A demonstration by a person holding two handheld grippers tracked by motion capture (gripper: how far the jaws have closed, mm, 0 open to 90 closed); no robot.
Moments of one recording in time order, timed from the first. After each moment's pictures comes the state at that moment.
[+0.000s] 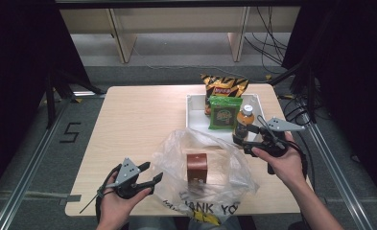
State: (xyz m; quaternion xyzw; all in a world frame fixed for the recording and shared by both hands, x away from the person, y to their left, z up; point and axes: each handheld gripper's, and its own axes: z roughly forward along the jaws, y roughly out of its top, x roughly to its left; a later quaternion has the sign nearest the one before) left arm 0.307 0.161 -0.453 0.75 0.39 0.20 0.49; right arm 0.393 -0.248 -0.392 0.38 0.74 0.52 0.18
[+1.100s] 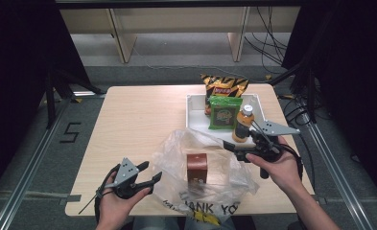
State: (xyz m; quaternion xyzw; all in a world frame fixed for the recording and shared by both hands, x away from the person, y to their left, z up) left arm 0.306 0.163 -0.452 0.75 0.38 0.21 0.50; right arm 0.378 -0.228 -0.383 0.33 0.75 0.55 0.16
